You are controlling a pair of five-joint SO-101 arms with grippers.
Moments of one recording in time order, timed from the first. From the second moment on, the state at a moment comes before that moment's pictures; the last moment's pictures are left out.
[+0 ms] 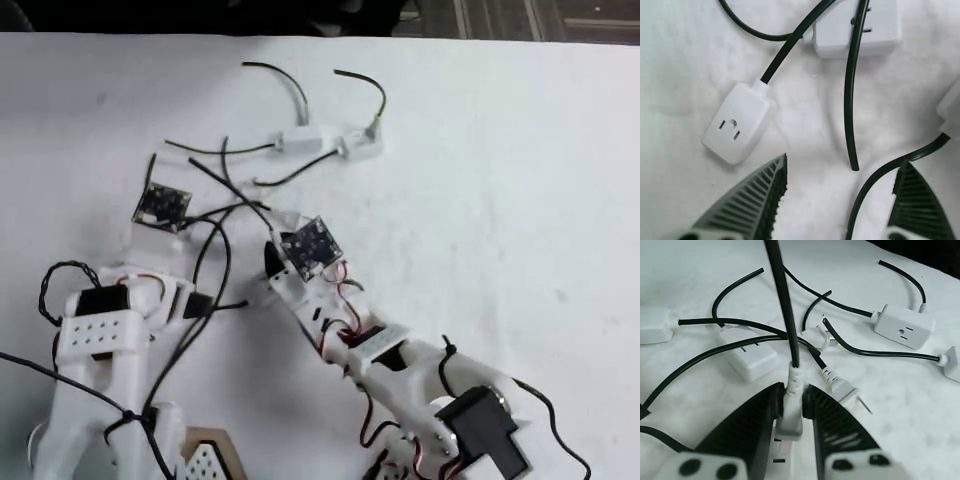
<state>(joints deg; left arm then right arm) -14.0 -41.5 66.8 51.2 -23.3 -37.5 -11.1 76.0 -32.7 7.4</state>
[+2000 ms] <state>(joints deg) -14.0 -41.5 66.8 51.2 -23.3 -39.0 -22.4 68.5 11.5 7.4</state>
